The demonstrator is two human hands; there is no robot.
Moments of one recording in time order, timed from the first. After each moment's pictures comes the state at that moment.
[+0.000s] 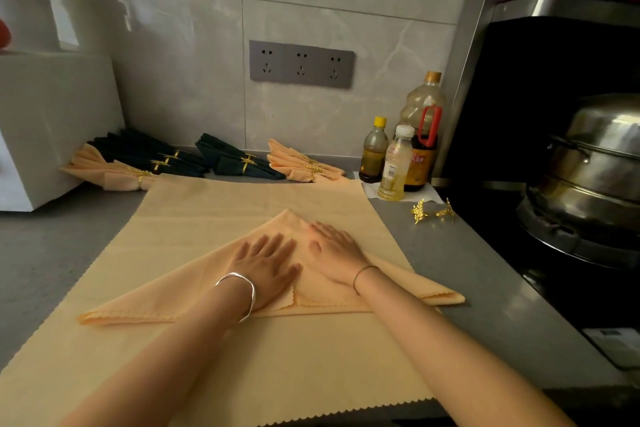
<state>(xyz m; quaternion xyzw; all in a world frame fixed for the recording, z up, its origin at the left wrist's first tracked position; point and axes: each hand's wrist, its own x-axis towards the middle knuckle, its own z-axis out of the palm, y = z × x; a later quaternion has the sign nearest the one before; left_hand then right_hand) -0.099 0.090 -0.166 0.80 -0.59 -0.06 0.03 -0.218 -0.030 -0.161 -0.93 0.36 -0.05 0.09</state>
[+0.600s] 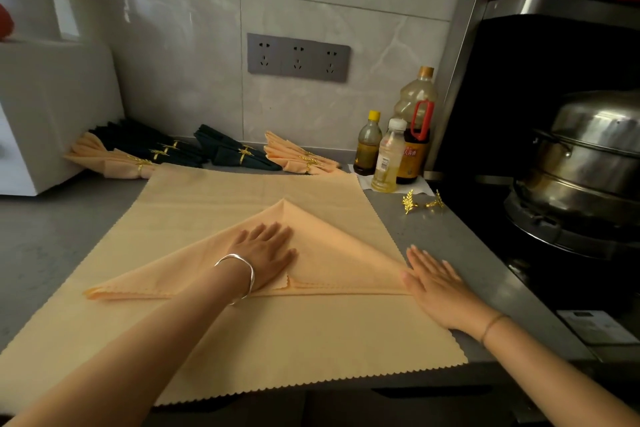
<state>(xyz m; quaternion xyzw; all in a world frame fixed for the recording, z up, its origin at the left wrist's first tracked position) -0.109 0.095 -0.161 0.80 -0.60 -0.06 0.05 -0.398 -0.006 -0.160 -0.89 0.46 0.02 0.05</state>
